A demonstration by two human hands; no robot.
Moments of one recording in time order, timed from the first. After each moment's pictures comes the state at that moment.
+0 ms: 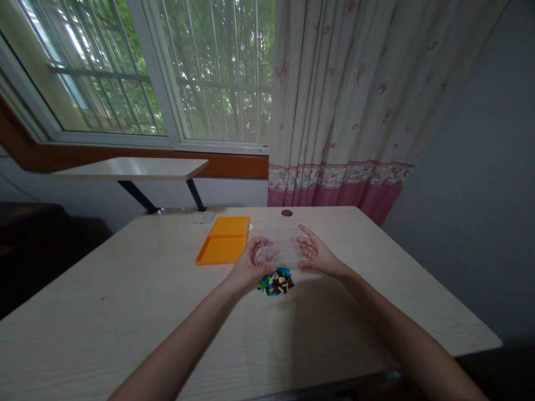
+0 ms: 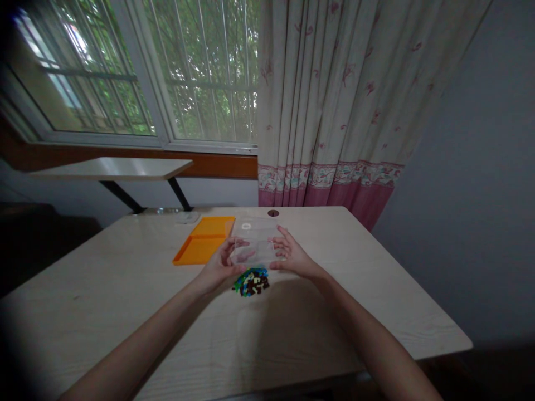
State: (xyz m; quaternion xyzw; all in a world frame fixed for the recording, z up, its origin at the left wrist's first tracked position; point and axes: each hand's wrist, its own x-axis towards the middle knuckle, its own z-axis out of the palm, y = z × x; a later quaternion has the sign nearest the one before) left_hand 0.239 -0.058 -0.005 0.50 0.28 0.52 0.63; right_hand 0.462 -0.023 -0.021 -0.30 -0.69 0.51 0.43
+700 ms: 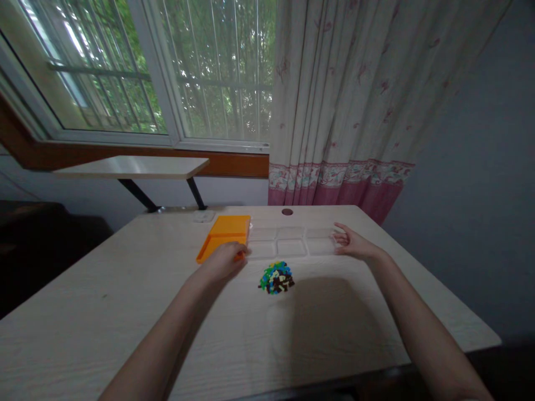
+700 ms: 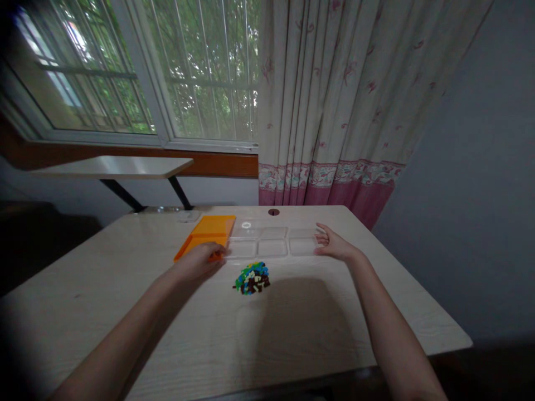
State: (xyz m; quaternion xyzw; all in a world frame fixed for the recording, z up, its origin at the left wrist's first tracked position) left_hand 0.163 -0.027 -0.004 0.82 0.54 0.18 0.12; right_hand 0.595 0.027 -0.049 -0.48 -0.64 0.47 0.37
